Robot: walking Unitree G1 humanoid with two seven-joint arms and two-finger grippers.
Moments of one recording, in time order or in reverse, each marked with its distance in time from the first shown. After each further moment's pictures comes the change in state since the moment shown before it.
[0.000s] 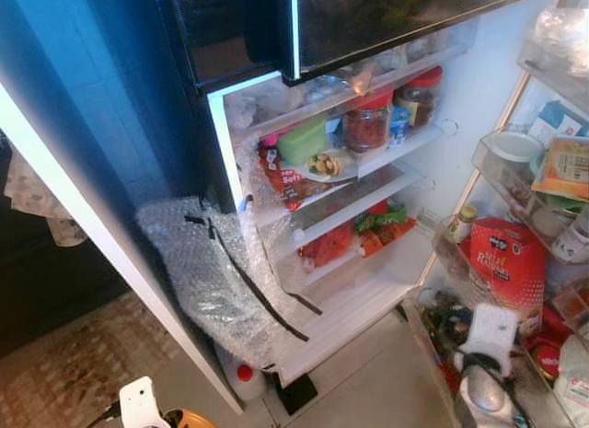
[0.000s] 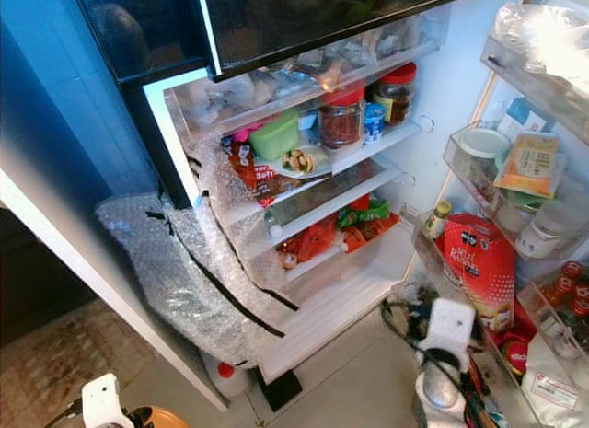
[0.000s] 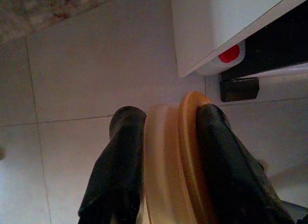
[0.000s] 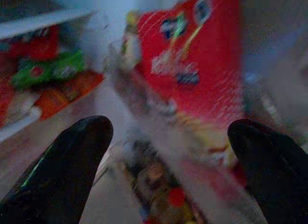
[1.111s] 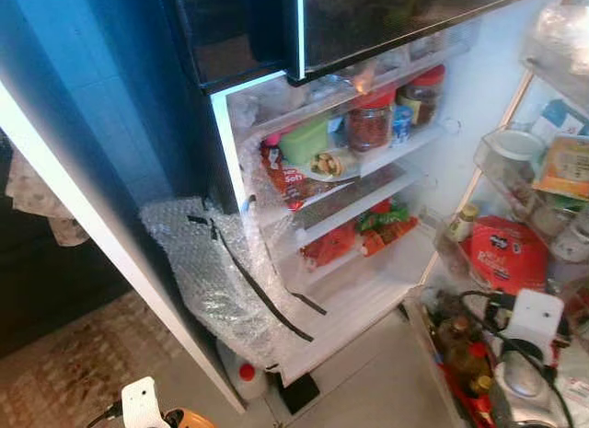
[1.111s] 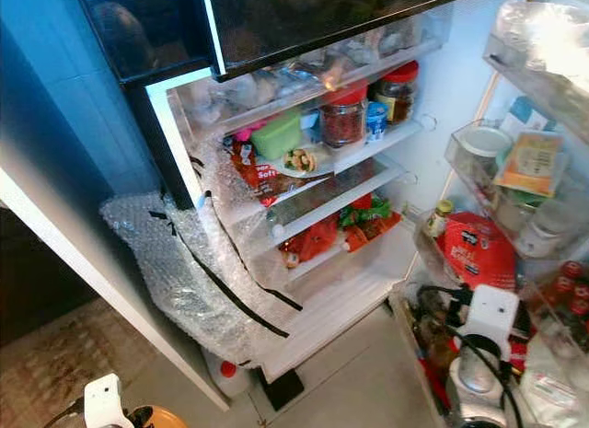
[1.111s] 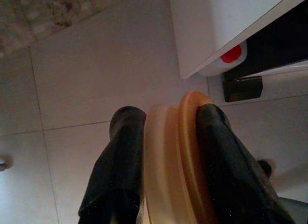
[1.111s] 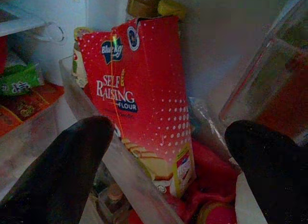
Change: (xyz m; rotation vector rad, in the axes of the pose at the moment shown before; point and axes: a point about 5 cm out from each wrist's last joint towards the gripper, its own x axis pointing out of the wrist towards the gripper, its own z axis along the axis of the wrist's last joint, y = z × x) left arm -0.001 -0.001 -0.003 0.049 -0.010 -0.014; right arm 0.022 -0.042 0.018 -0.024 -0.017 -0.115
